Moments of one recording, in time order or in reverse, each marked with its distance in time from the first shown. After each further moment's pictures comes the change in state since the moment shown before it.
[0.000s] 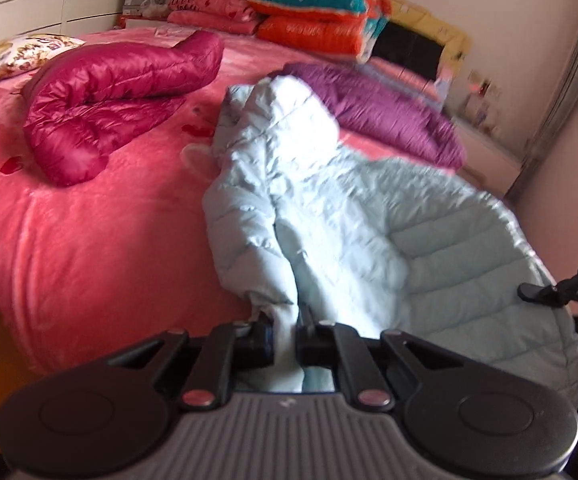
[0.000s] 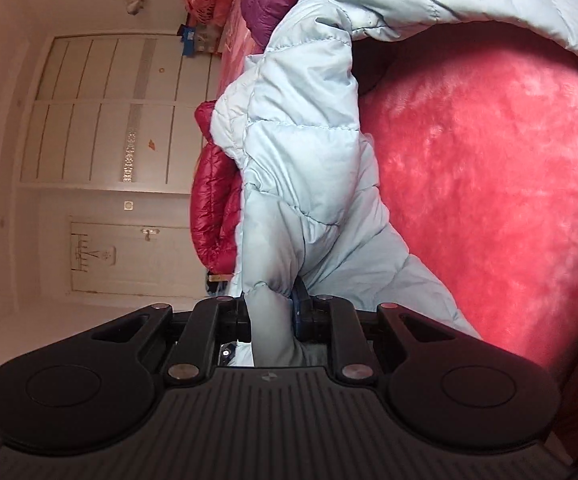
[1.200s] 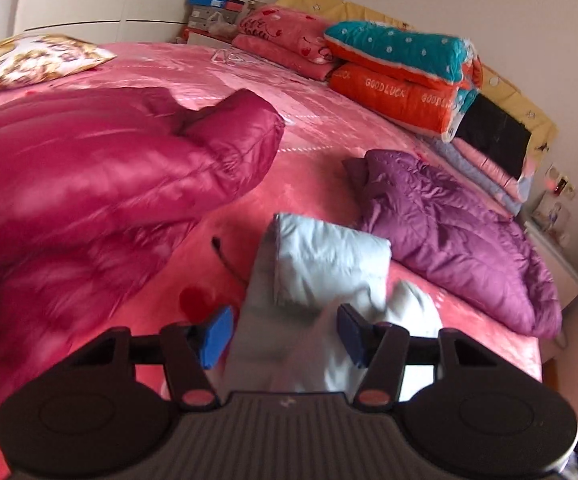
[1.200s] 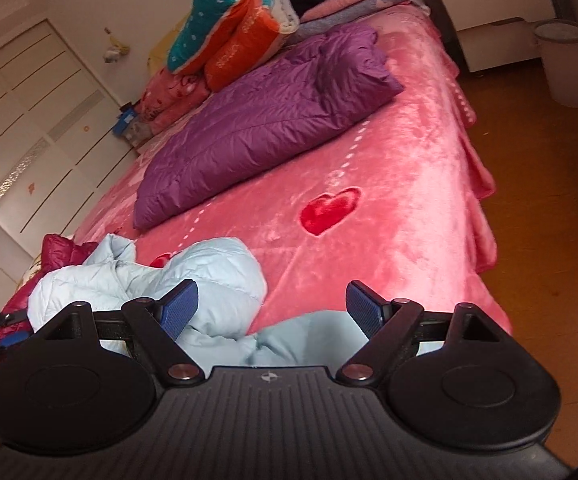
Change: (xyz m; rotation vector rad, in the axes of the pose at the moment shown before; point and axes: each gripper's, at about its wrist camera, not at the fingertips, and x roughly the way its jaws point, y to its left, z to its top) left arm 0.195 0.035 0.222 -0.207 -0.132 0.085; right arm 0.008 -0.008 0.192 -0.510 -0.456 -0.425
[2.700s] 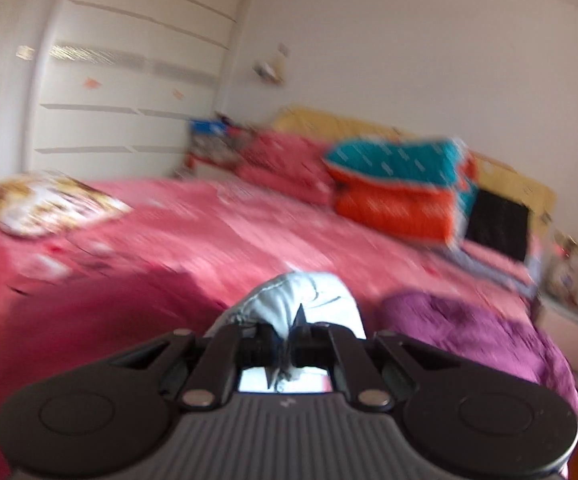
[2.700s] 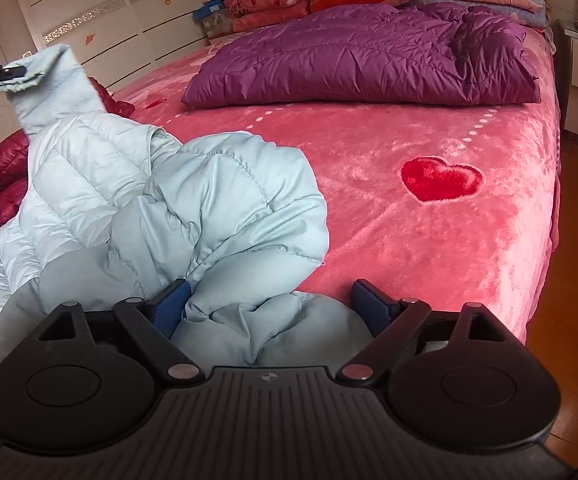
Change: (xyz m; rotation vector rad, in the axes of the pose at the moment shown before) left arm -0.086 0.017 0.080 0.066 -0.410 0.091; right arm 0.065 0.044 -0.022 -0.429 0.216 0.029
